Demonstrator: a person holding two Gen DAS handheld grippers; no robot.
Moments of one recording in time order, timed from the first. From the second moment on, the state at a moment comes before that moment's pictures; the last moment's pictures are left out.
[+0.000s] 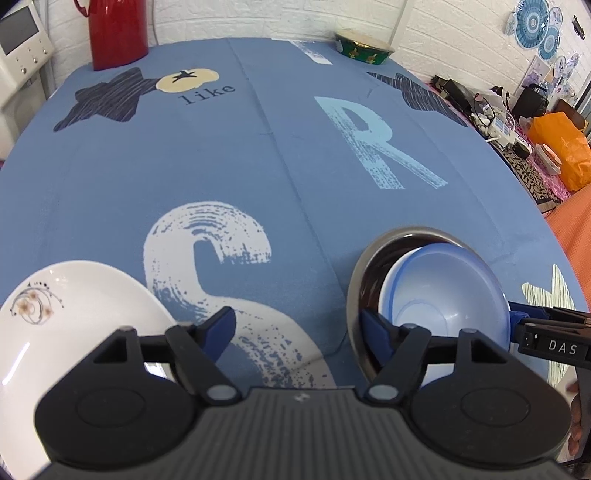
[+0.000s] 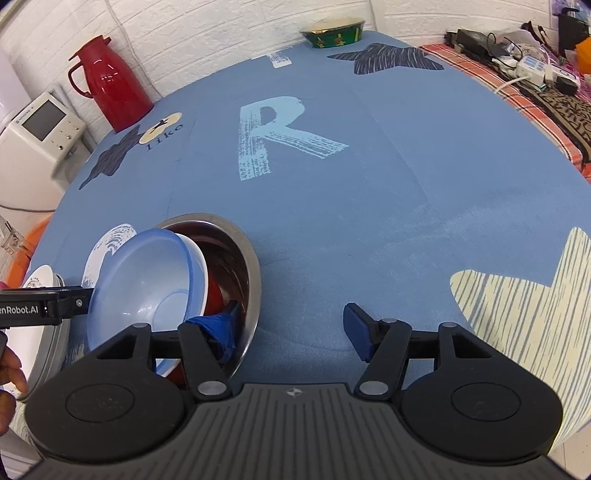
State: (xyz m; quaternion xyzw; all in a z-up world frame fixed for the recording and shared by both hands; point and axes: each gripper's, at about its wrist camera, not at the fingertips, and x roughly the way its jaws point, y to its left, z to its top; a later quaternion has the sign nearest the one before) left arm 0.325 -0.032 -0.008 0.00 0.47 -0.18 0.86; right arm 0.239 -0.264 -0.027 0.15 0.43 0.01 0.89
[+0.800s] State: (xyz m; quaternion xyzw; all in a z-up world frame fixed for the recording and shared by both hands) left arm 0.324 -0.034 -0.007 -0.05 0.49 -0.24 0.84; right arm 0.232 -0.256 -0.027 0.14 0.39 0.08 0.91
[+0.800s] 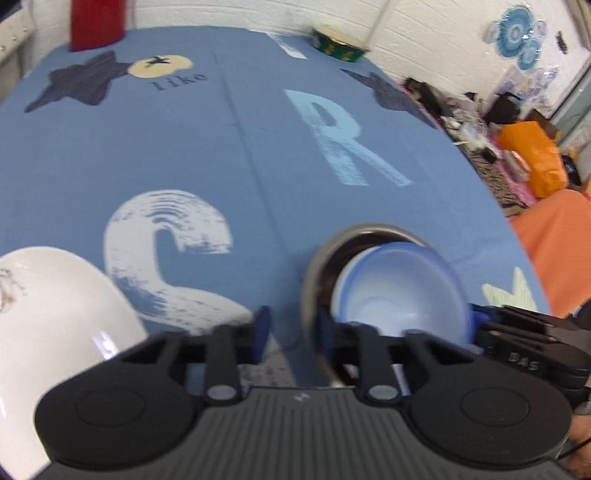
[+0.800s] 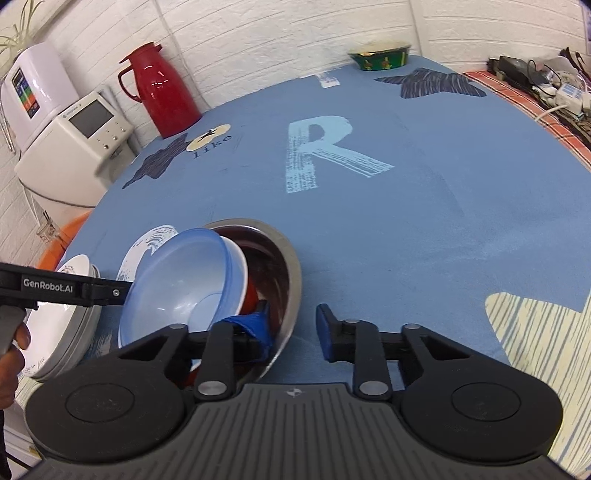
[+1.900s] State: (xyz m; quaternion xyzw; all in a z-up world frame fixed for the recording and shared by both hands) left arm 0.293 0.115 0.081 -0.11 0.42 -0.09 0.90; right arm 0.287 -0.126 0.041 0.18 0.40 0.20 0.88
